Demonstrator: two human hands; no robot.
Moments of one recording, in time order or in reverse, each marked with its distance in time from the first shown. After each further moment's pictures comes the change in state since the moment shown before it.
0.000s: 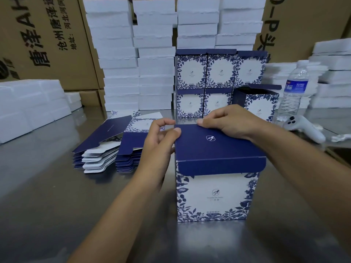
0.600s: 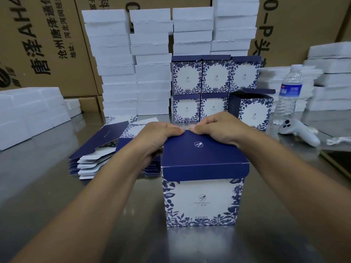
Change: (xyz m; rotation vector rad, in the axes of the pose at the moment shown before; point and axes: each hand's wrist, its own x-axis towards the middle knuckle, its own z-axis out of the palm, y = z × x) left_hand 0.042 0.027 0.009 0.366 -0.097 -0.315; right_hand 0.002 0.002 0.000 0.094 -0.019 0.054
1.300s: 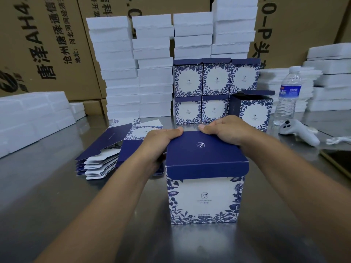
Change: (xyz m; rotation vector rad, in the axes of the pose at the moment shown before) left_hand -0.011 -0.007 0.007 -0.152 0.076 -0.067; right_hand -0.005 0.007 -0.009 0.078 0.028 0.052
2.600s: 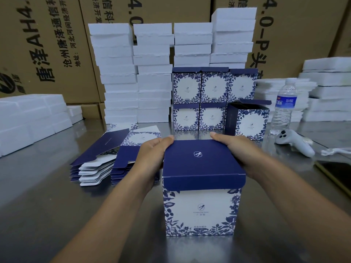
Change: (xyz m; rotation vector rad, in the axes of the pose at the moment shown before) left_hand -0.007 -0.010 0.000 -0.069 0.065 0.112; right_hand 0.002 0.027 -0.012 0.286 0.005 0.094
